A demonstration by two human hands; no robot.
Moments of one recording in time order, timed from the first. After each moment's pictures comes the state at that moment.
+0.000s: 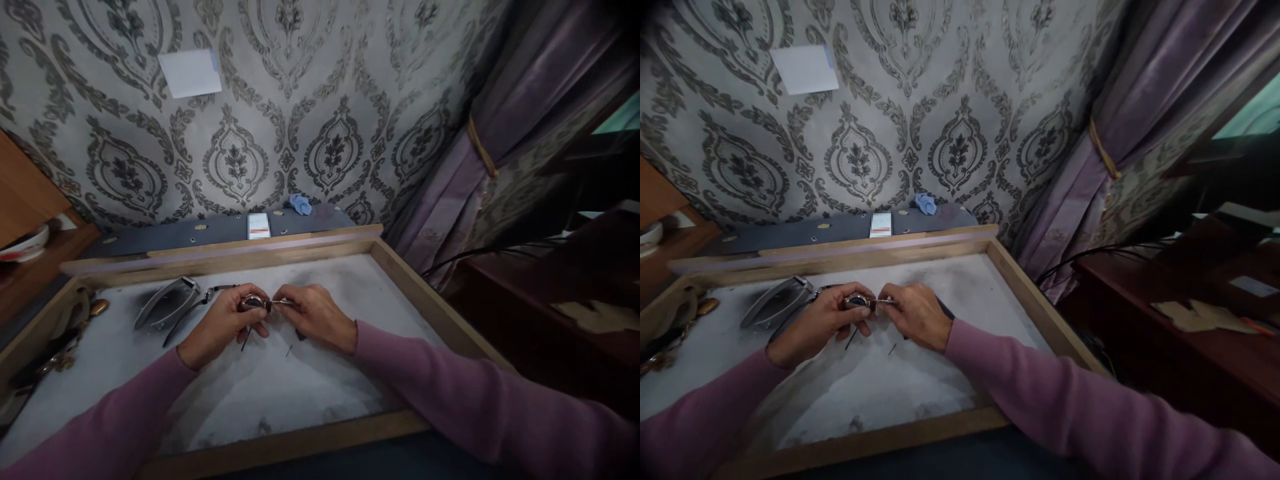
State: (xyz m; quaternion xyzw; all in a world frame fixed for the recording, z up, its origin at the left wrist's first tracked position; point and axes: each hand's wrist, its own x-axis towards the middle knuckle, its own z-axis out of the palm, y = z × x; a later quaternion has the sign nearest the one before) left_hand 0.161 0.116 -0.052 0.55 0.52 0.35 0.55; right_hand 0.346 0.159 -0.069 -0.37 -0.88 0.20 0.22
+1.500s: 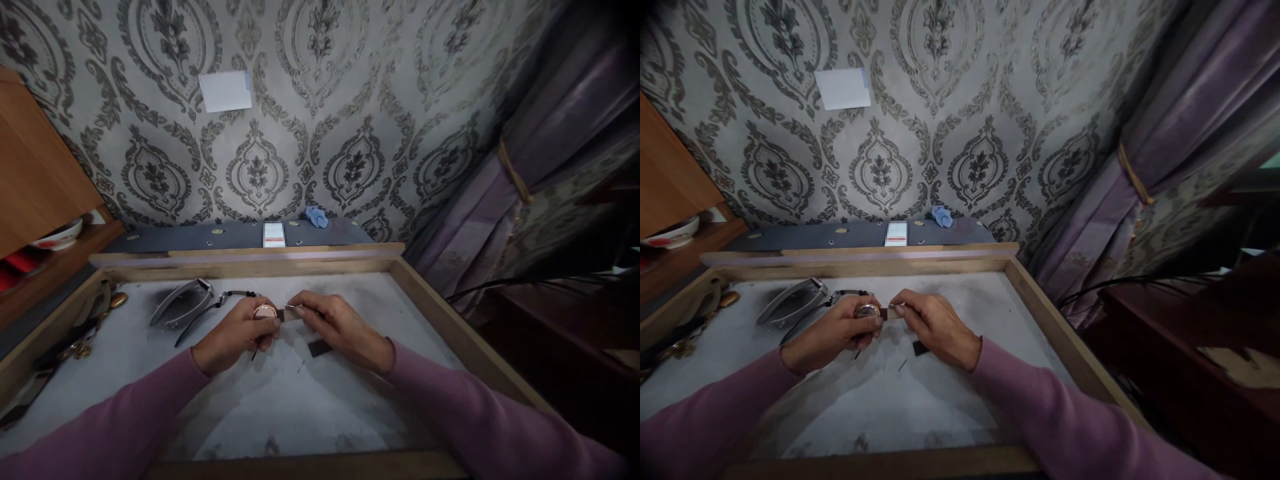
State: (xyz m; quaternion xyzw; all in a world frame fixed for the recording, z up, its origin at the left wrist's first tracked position) left_hand 0.165 0.111 -0.049 0.50 0.52 0.36 0.59; right_hand 0.356 0.161 -0.052 -0.27 -0.88 0.29 0.26
